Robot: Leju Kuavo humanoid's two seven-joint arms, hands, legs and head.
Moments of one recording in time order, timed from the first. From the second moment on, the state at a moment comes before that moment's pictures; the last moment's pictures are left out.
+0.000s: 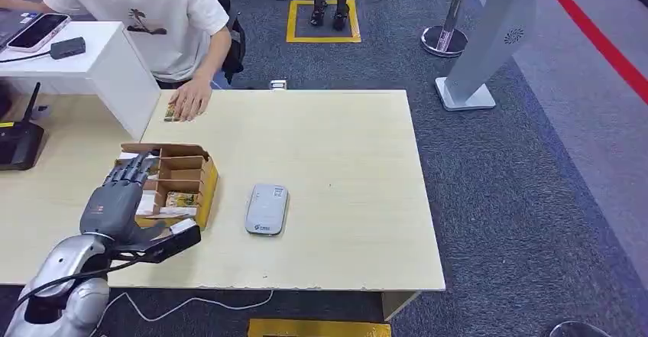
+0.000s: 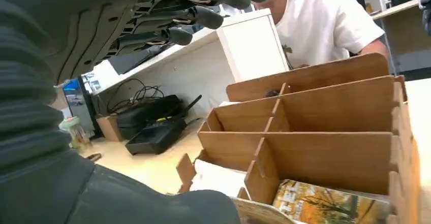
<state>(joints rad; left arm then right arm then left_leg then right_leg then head) -0.16 0.28 -0.19 -1.68 -1.15 -0.28 0.09 -0.09 0.09 -1.05 -0.34 1.57 0.41 0.11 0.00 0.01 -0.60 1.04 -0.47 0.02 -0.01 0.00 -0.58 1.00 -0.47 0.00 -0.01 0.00</state>
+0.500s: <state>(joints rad) -0.16 0.30 -0.19 -1.68 -1.12 -0.29 0.11 -0.09 0.09 -1.05 -0.34 1.57 0.41 0.11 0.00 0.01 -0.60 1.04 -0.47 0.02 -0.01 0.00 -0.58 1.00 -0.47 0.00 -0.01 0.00</state>
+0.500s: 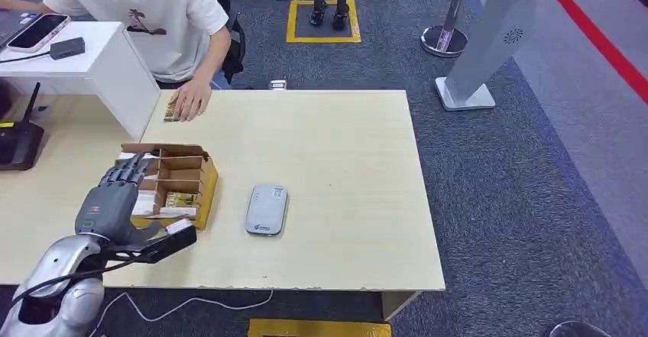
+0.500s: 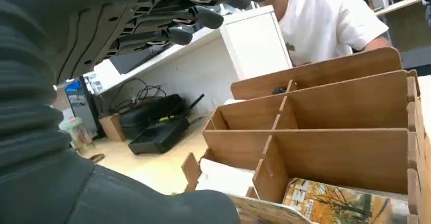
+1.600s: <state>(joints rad) -0.10 0.42 -0.18 -1.68 -0.93 -0.35 0.12 -0.09 0.08 -1.03 -0.34 1.57 0.41 0.10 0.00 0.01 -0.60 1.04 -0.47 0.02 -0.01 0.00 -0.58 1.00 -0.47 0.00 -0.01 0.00</state>
